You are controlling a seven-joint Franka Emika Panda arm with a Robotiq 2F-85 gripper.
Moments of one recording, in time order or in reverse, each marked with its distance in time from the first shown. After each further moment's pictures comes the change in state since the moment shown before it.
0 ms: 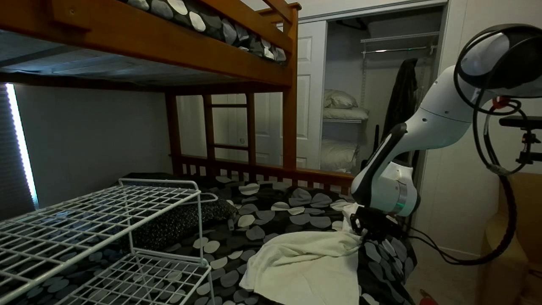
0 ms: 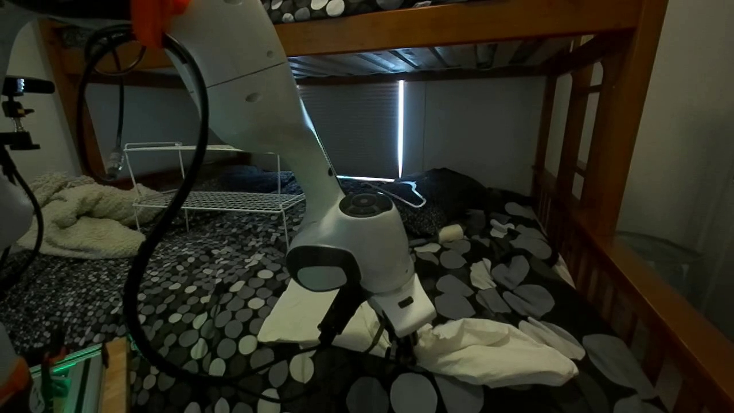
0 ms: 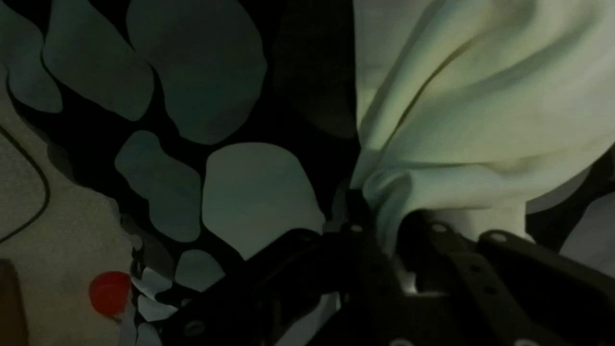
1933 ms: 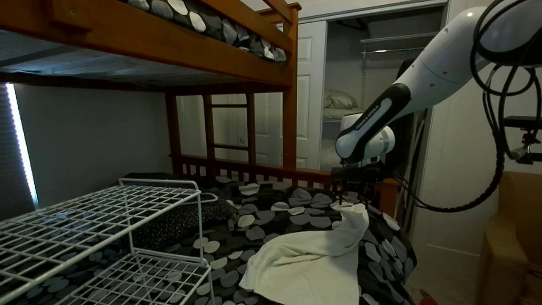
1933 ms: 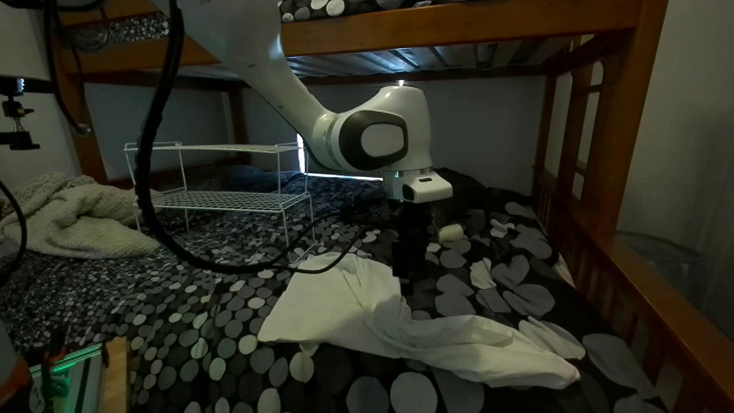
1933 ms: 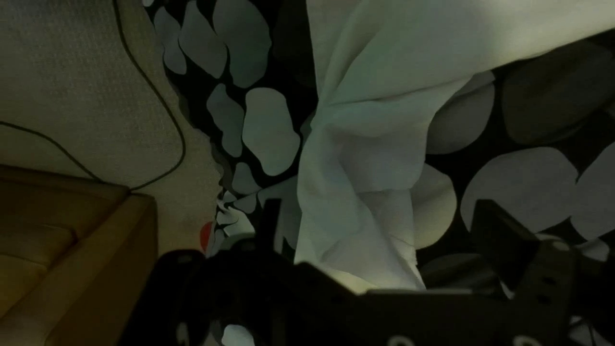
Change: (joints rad) arm 0.479 -0.205 -0.430 0.261 -0.578 -0.726 0.642
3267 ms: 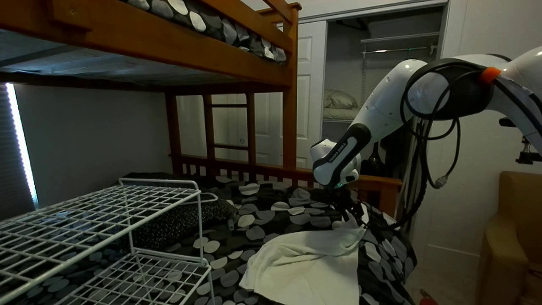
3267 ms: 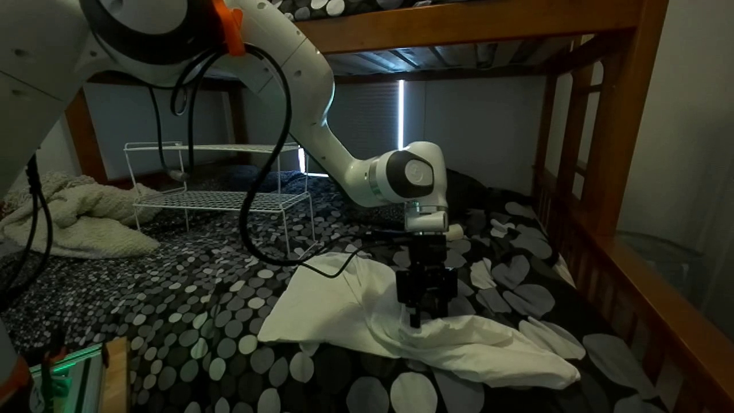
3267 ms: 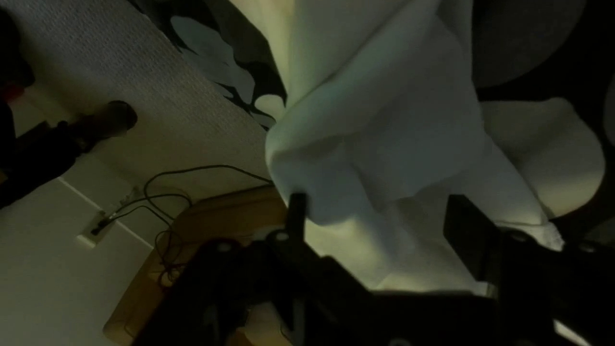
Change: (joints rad) arm 0.094 0.366 -0.060 0.361 -0.192 -0.283 0.759
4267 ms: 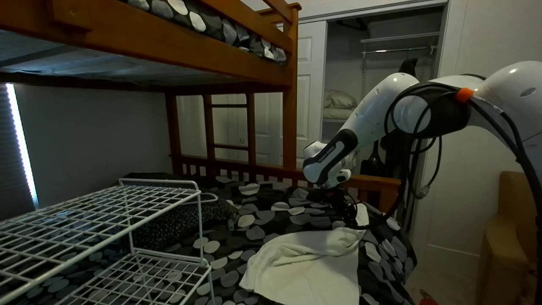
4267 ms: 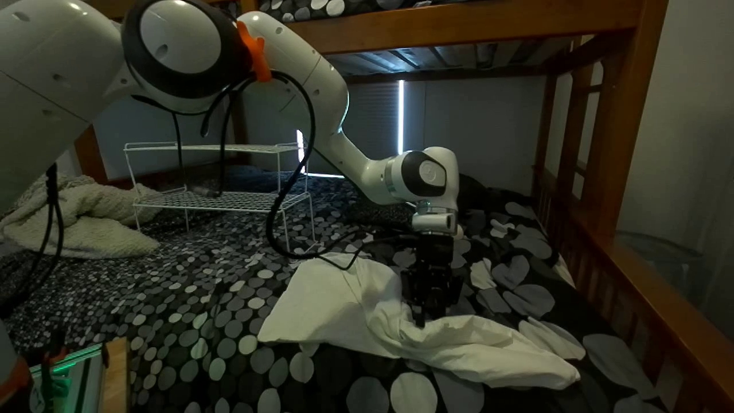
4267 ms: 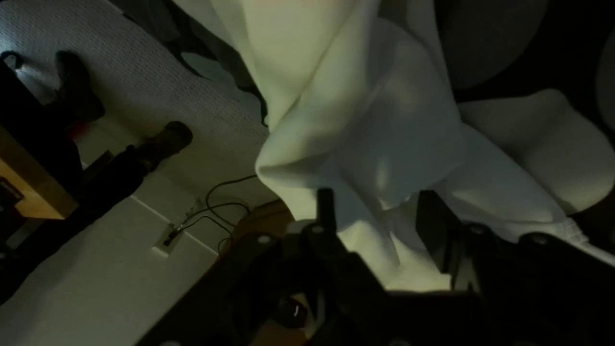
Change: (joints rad) arm -0.005 0.127 0.005 0.213 0.055 -0.207 0.111
